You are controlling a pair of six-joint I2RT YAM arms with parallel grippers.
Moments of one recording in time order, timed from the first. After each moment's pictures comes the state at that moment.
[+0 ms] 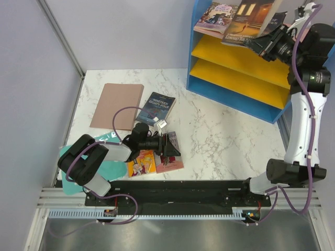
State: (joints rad) left arm -0.62 1.56 0.47 0.64 0.73 -0.65; right arm -0.11 1.47 2.01 -0.58 -0.66 0.60
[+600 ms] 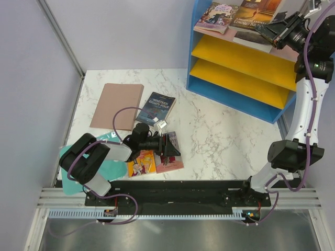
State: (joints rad) left arm -0.62 1.59 0.47 0.65 0.72 -0.65; right arm -0.30 1.68 2.11 -0.30 -0.92 0.93
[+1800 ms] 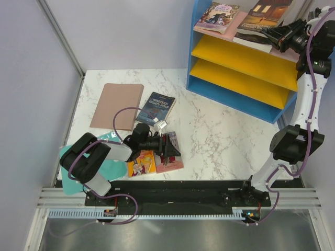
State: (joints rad) left arm -0.63 1.59 0.47 0.65 0.71 -0.65; right arm -0.38 1.83 2.10 -0.20 -0.95 1.10
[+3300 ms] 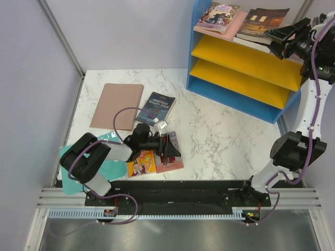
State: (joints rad) left arm -0.63 1.59 0.47 0.64 0.71 -0.65; right arm -0.42 1.73 1.99 -0.24 -0.96 1.10
